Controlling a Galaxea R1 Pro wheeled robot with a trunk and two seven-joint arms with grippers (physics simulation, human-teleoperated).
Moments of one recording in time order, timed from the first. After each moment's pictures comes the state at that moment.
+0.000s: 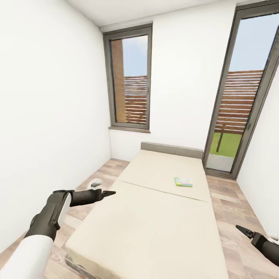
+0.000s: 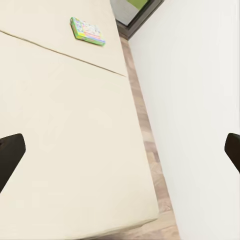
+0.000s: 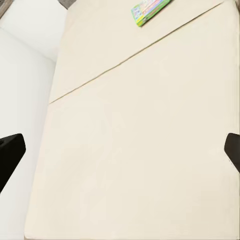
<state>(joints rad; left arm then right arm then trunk) -0.65 0.09 0.17 -0.99 0.02 0.88 -0.92 -0.08 -0.25 -0.67 -1.35 -0.53 0.86 0.44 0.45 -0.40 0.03</state>
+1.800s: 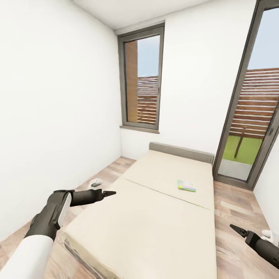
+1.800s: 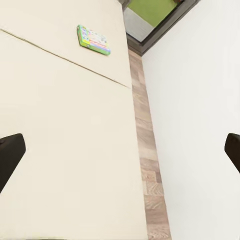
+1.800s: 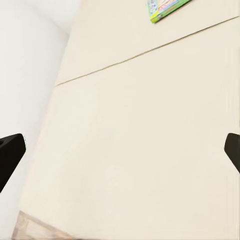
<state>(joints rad) -0.65 0.09 0.16 -0.99 0.02 0.88 -0.92 -0.08 -0.24 -0.63 -1.37 -0.52 0.85 0.44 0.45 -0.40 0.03</state>
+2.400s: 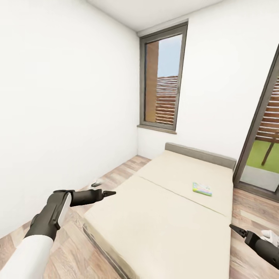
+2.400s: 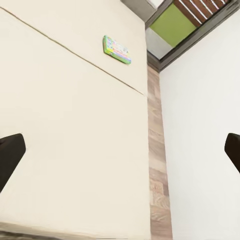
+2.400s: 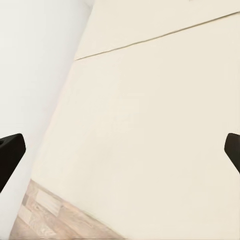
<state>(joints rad) -0.65 0.09 0.16 -0.99 0.02 0.88 -0.92 -0.08 -0.24 -0.63 -1.37 -0.52 0.85 0.44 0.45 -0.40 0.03</state>
